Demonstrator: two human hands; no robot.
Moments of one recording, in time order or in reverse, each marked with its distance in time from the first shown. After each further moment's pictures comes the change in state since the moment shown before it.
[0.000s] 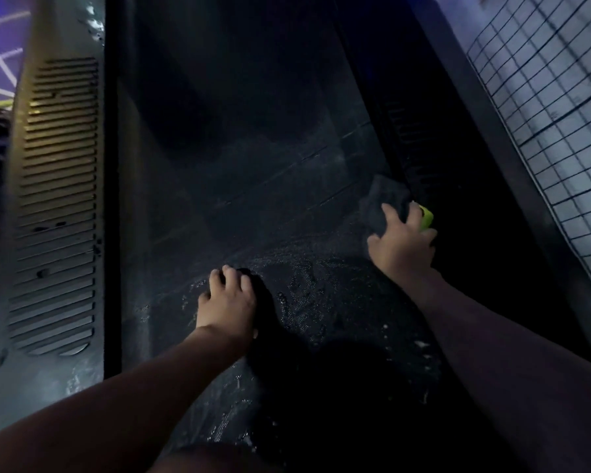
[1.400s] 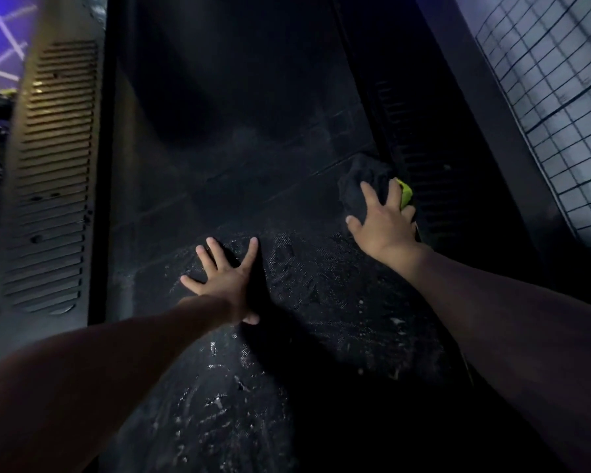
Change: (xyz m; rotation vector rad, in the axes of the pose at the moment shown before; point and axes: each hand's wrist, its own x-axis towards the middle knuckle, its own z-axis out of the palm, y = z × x) left_hand -0.002 0.042 -0.001 -0.260 -0.120 -0.153; right_hand -0.001 0.021 -0.011 0.024 -0.149 -0.215
